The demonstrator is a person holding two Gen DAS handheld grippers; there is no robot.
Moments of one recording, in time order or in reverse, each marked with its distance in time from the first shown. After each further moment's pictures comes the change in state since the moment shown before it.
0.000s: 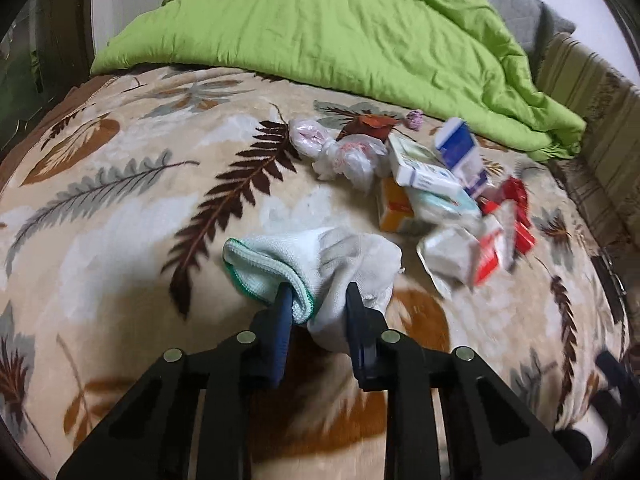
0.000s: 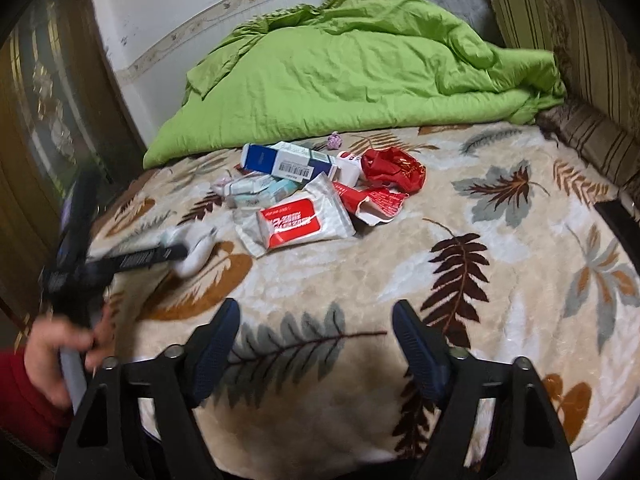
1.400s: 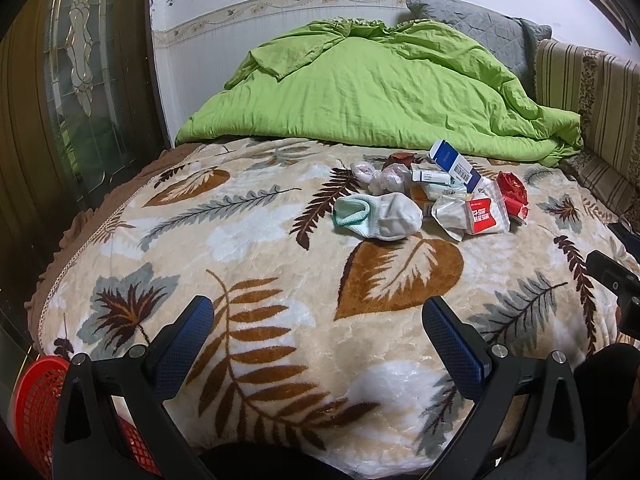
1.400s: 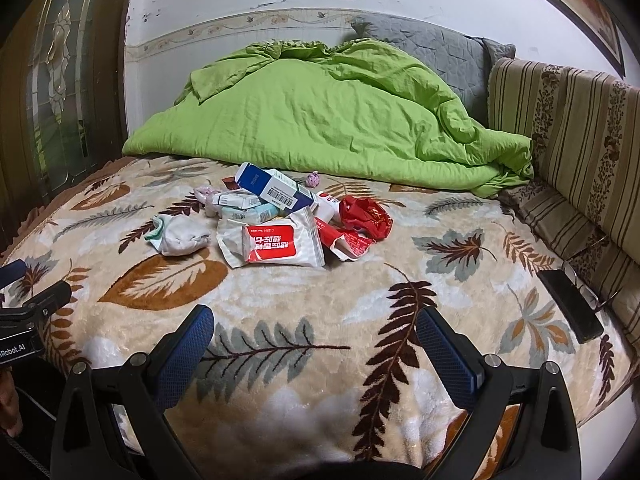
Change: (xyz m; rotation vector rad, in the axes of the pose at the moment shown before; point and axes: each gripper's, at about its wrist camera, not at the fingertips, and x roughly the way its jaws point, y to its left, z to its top) left arm -0.117 0.006 -0.099 0.089 -0.284 0.238; right arm -0.031 0.043 -0.022 -0.226 -0.151 -0.225
